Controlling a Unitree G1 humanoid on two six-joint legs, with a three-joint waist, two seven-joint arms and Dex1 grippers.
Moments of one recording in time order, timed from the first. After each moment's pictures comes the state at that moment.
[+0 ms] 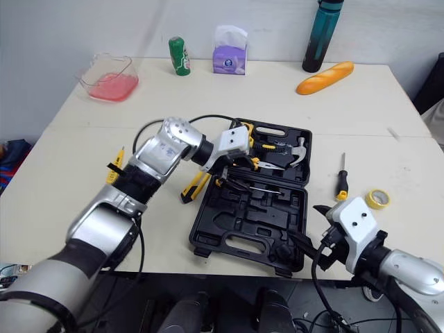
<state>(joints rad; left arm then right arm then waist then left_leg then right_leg) -1.10 0.25 -0.36 0.61 -0.09 0.28 -1.24 0.29 -0.76 -0.44 -0.85 0.64 0.76 0.56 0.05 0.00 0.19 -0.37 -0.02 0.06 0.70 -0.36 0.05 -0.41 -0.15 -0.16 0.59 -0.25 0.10</state>
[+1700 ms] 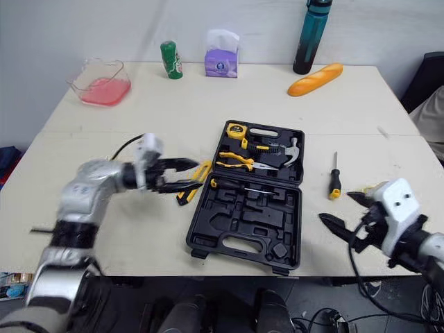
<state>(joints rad) -0.46 0.59 0.19 0.02 -0.36 0.66 -1.10 0.27 -0.90 -0.67 -0.50 0.64 0.71 0.78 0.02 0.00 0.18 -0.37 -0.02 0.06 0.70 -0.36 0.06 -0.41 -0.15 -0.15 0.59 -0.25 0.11</state>
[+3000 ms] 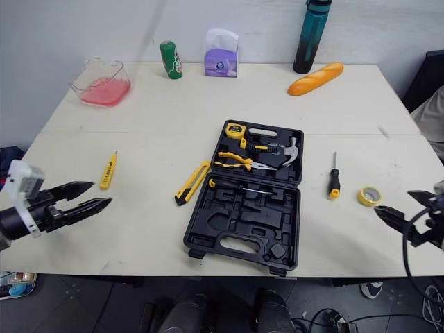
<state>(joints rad) -0.08 0.89 0.54 -0.34 -0.71 0.87 -0.90 0.22 -0.87 -0.78 -0.41 0.58 0.78 0.79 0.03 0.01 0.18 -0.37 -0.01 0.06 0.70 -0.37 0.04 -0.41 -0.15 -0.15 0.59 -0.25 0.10</state>
